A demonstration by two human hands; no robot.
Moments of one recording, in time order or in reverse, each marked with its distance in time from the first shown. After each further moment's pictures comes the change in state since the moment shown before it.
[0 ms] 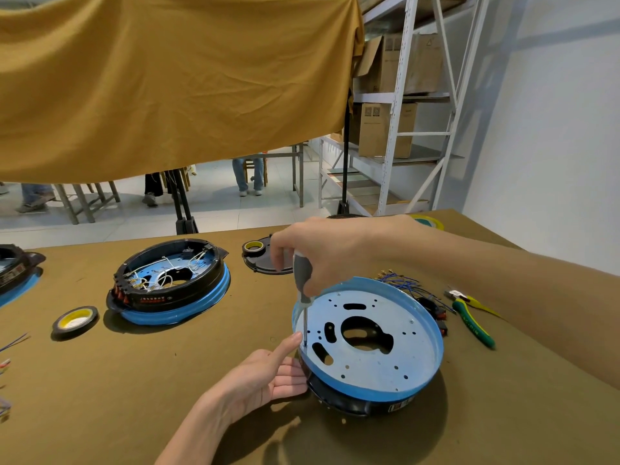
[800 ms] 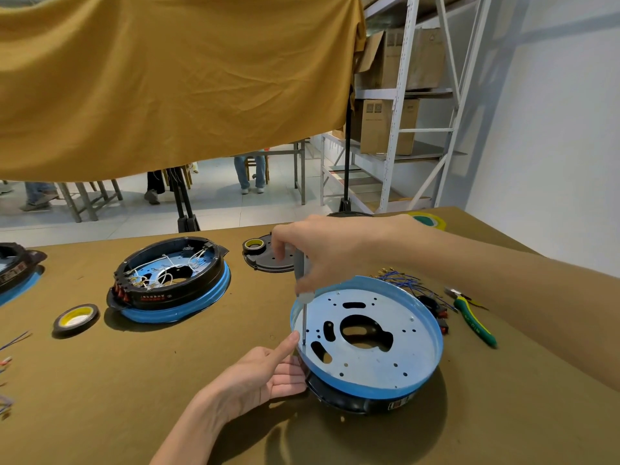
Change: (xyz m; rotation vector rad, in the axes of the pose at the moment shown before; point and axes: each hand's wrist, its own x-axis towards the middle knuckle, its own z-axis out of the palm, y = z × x) left_hand -0.007 0.002 -0.001 -0.028 -0.010 0.004; right_hand -0.002 0.002 0.003 -0.052 0.038 0.038
